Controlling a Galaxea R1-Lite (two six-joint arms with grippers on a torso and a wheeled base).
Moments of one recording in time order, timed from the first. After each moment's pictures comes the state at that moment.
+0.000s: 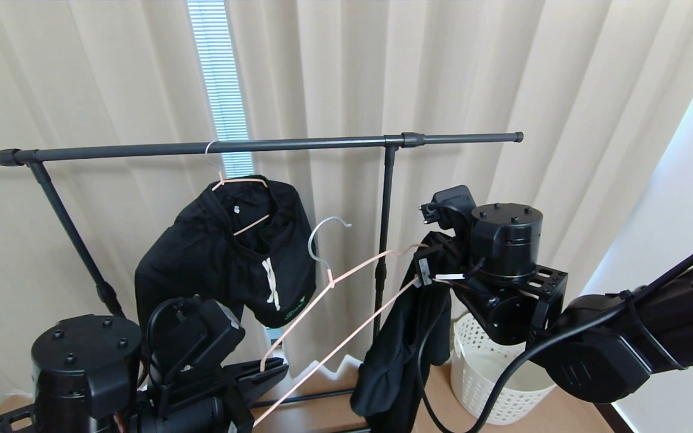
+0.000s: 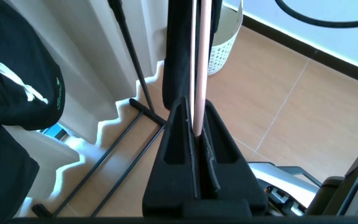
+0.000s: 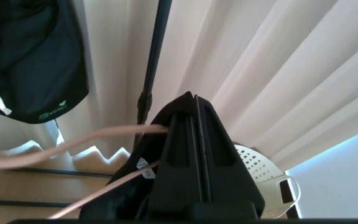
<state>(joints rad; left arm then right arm) -0.65 1.55 -0.25 -0.88 -0.13 0.12 0.68 1.95 -0.89 -0.82 -0.60 -0.08</state>
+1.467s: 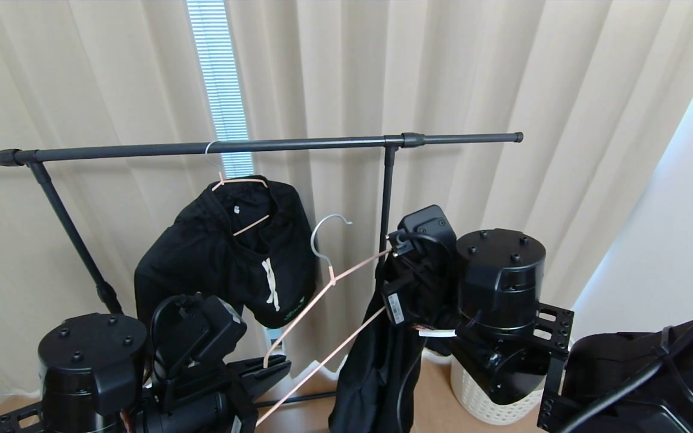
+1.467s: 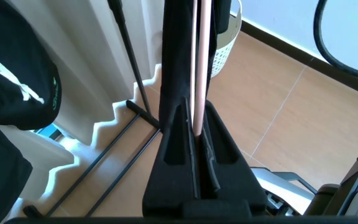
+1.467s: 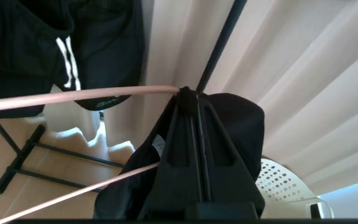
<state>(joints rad) -0.65 1.57 -0.25 -0.92 -0.12 0.08 0.87 1.89 -0.83 -0.82 -0.58 -0.06</state>
